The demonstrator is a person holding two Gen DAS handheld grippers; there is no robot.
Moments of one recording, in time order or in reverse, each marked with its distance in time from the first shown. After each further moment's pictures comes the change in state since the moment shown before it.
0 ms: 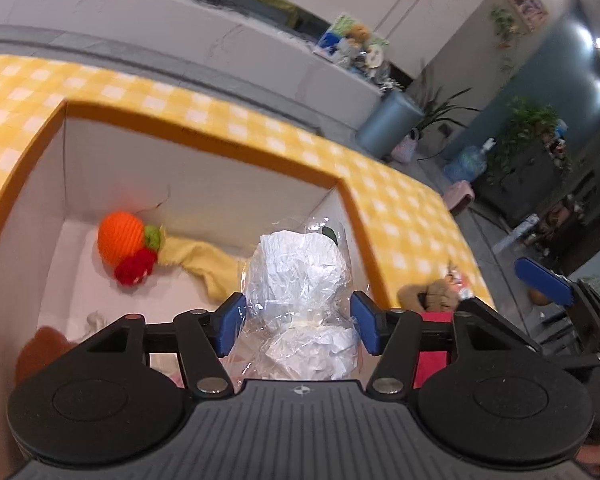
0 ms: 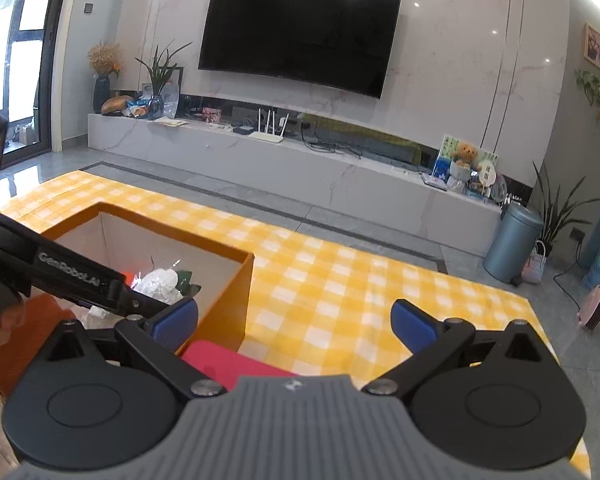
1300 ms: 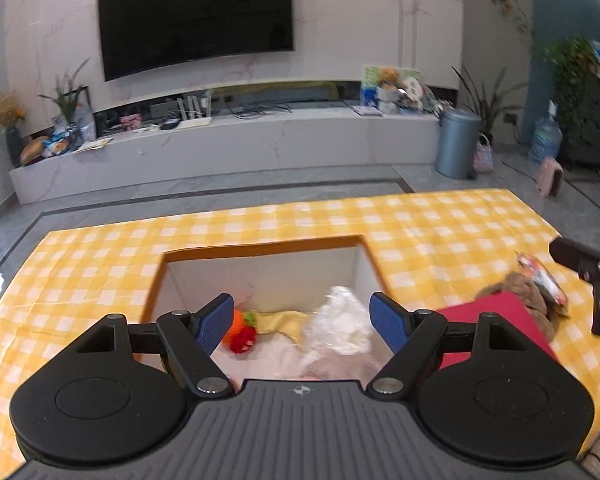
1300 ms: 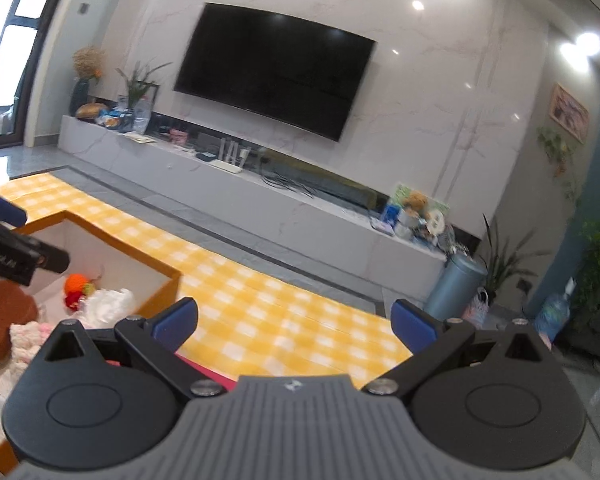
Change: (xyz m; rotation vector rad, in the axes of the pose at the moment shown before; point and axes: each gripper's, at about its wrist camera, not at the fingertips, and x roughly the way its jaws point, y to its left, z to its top) left arm -0.064 -0.100 -0.029 0.380 -0.226 0.412; right arm -0.065 -0.044 -0.003 -0.082 -0.104 -0.160
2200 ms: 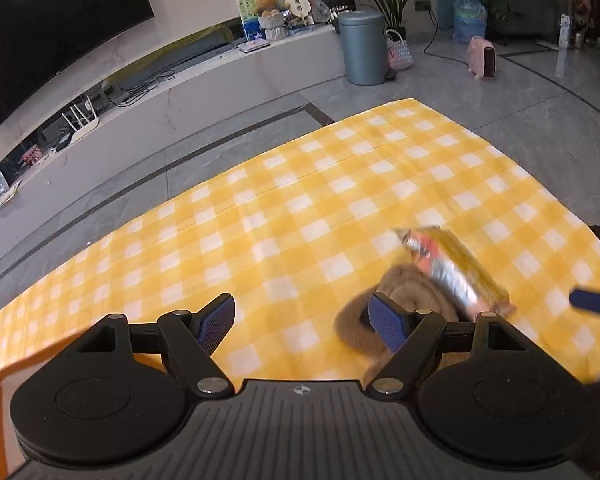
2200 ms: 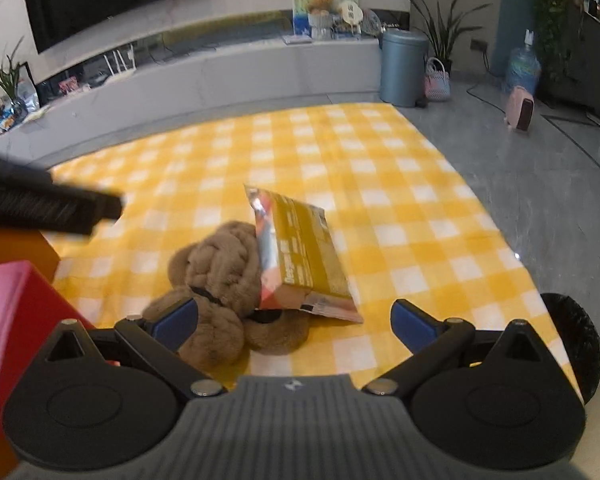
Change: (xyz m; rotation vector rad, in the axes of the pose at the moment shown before) left arm 0.129 -0.211 0.051 0.323 0.225 -0.086; right arm 0.078 -0.119 -0.114 0.483 0.486 -0.058
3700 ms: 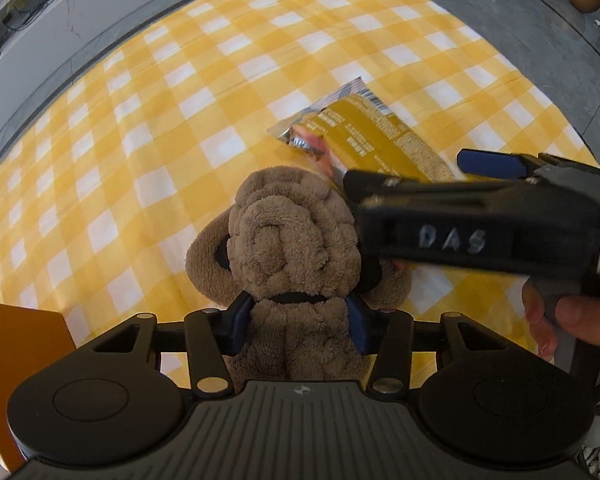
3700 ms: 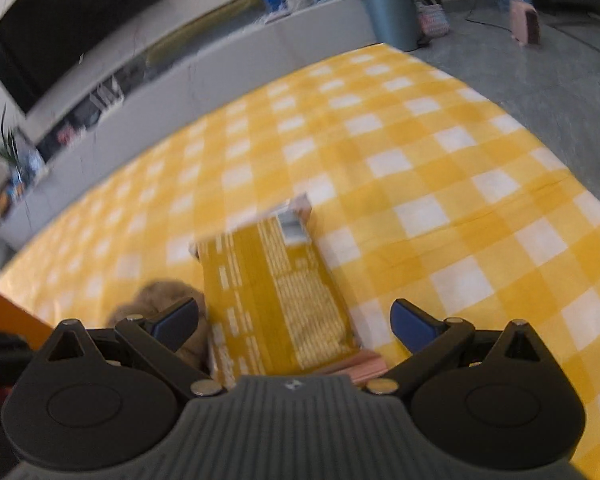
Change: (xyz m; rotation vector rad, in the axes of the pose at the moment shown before) left arm 0.072 -0.039 -0.016 0.121 0.395 -0.207; right arm 0.096 -0.037 0.022 0.226 0.071 0.161
